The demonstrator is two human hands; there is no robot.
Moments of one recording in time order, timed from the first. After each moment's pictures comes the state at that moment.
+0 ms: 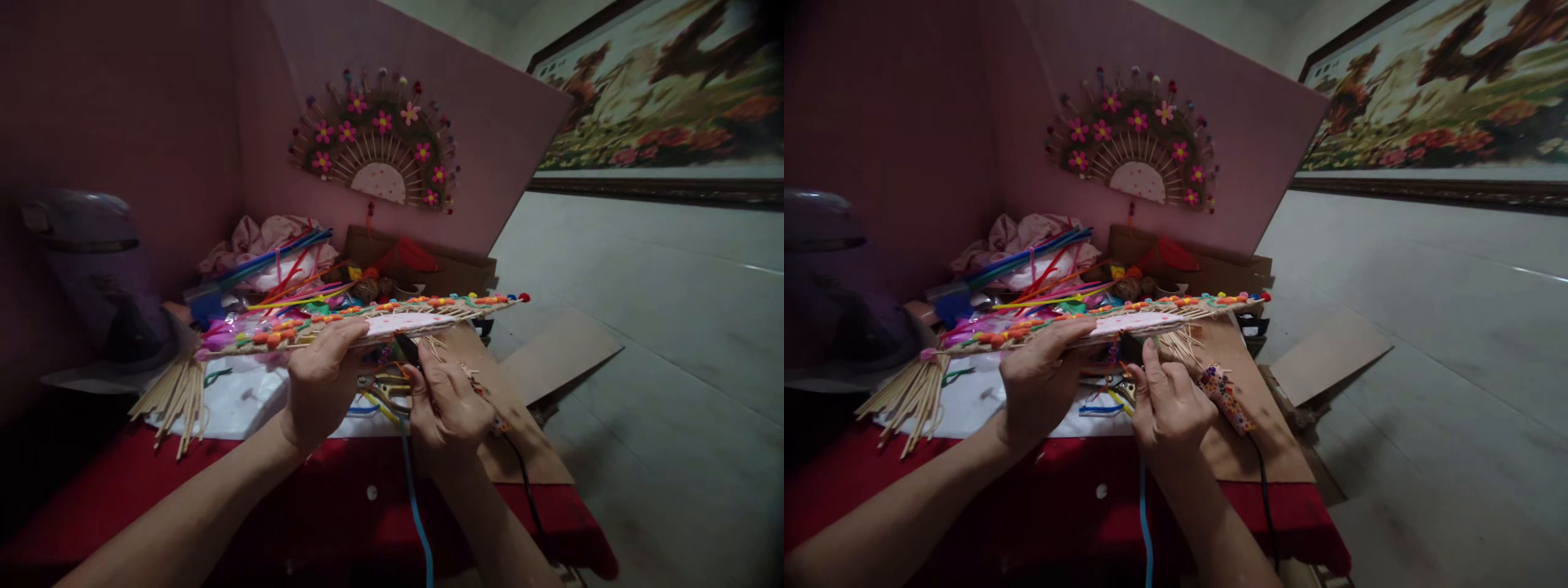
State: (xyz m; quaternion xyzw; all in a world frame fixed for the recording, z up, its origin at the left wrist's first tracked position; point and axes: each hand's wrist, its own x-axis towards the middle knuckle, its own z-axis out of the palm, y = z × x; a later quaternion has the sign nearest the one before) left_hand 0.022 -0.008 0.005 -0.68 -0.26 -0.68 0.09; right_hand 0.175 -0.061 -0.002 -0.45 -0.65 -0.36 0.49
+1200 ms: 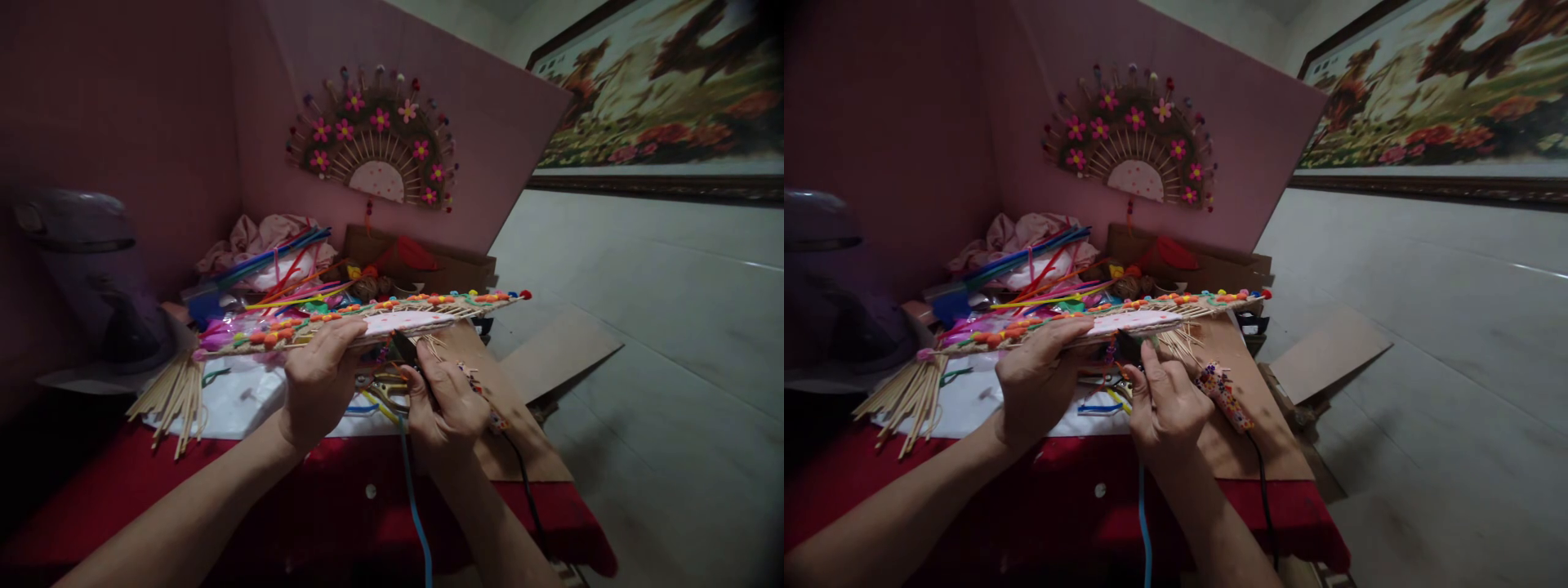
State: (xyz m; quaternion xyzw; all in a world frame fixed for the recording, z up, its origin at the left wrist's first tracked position) left_hand 0.021 -0.007 0.004 -0.68 -0.27 -0.67 0.11; right_hand 0.174 -0.060 -0.003 -0.43 -0.65 -0.33 0.53
